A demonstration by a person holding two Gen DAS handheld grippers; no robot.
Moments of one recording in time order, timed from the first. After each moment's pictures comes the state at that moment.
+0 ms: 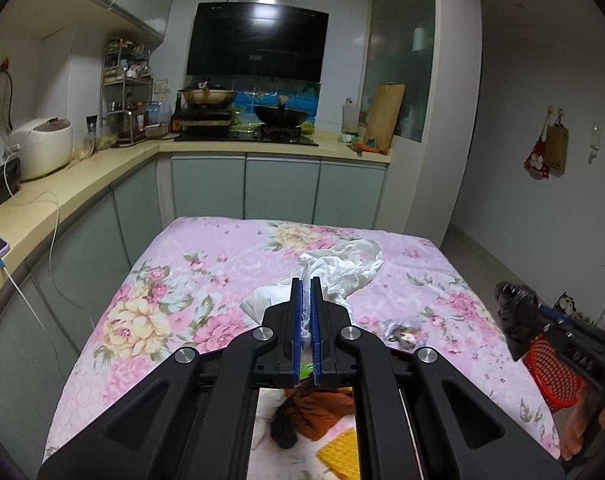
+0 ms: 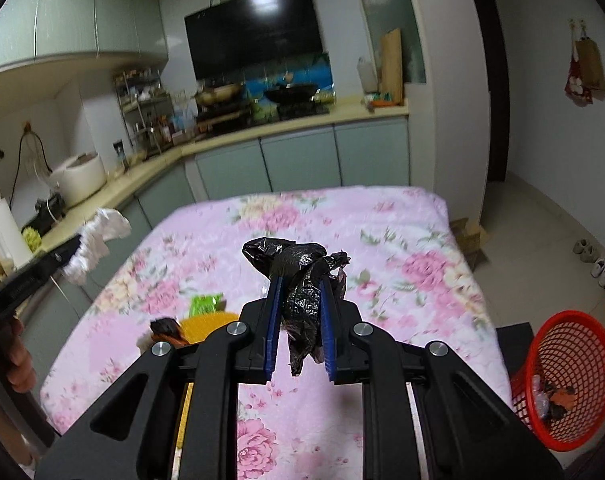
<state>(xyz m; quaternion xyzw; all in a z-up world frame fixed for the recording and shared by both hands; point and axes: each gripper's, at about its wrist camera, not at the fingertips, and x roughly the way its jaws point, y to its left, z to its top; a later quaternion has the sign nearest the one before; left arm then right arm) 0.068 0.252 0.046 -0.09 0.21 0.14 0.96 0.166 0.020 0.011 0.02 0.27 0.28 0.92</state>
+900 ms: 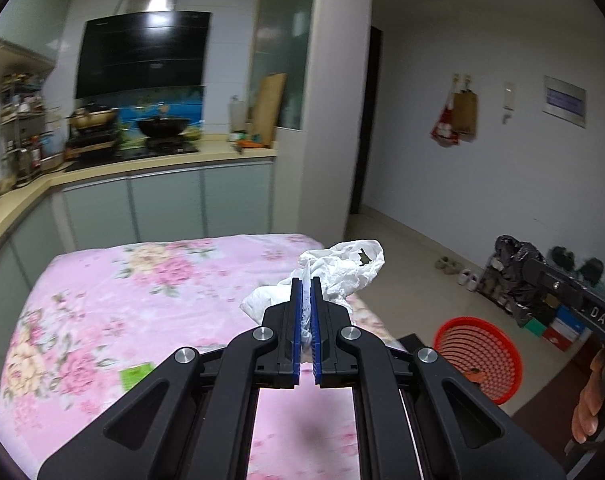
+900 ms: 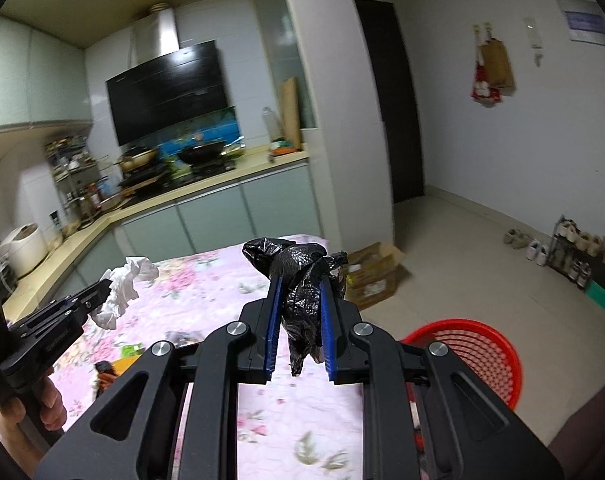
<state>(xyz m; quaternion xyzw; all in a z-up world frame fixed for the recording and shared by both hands) 0.137 0.098 0.059 -0.04 0.22 -0.04 0.97 0.159 -0.133 0.047 0.08 0.22 0.12 0.96</state>
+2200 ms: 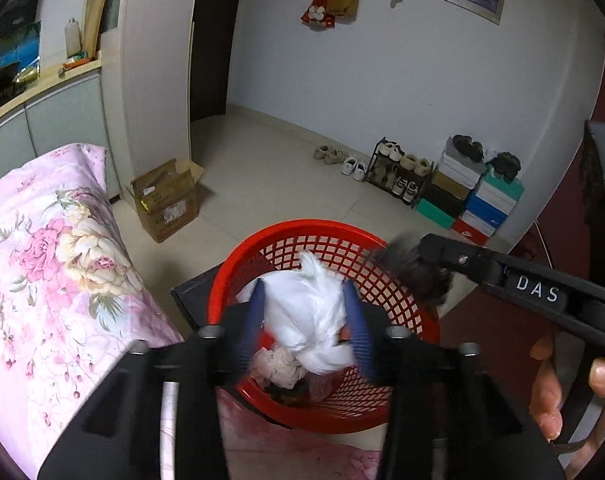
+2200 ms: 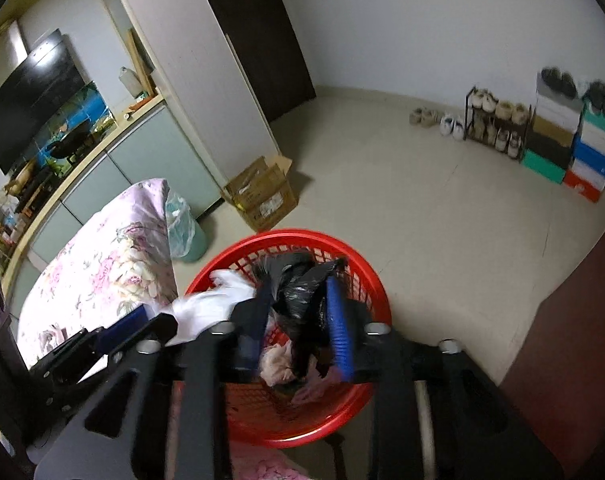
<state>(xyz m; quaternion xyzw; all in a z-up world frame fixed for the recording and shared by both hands) 0.245 -0.133 -0.075 0.01 0.37 -0.26 0.89 0.226 -0.294 -0.086 0.20 0.39 -0.02 0.90</state>
